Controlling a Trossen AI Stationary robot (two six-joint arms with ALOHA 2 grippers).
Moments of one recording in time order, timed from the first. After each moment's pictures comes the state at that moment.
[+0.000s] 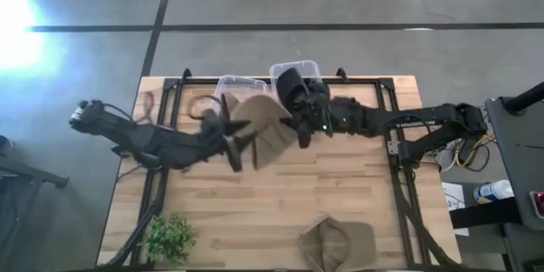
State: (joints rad) left arm -0.39 1.22 1.28 -0.23 -0.87 -0.51; right arm -0.06 1.35 0.97 0.18 0.11 0.62
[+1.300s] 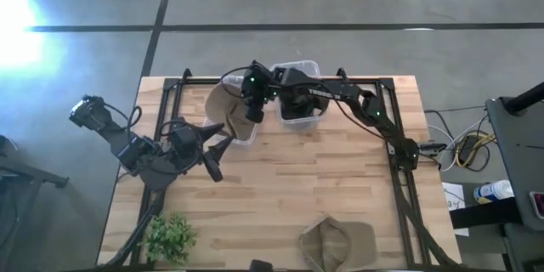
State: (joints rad) left arm -0.62 1.15 1.27 -0.41 -1.27 -0.51; right arm -0.34 2.33 2.21 -0.76 -0.05 -0.08
